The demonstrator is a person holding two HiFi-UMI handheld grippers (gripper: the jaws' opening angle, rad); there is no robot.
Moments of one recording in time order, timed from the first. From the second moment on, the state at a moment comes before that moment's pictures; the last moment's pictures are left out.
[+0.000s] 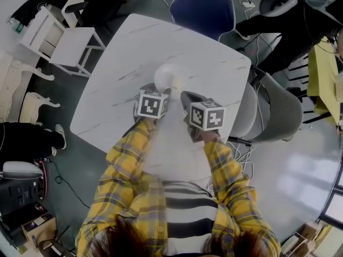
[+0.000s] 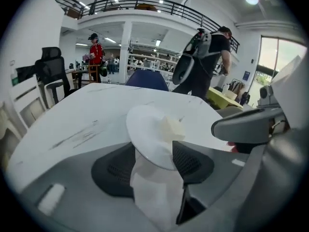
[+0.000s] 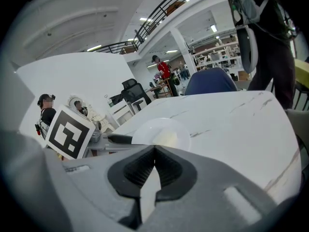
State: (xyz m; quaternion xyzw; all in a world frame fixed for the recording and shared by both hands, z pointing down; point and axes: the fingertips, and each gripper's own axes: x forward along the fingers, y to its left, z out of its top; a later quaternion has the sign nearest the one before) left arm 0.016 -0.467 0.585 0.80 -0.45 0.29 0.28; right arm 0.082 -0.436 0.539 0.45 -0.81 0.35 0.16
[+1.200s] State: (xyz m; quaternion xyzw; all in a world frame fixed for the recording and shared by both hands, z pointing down) left arm -0.004 -0.452 0.576 0.81 -0.46 0.29 0.22; right arm 0.084 -0.422 0.554 0.46 -0.80 0.34 0.19
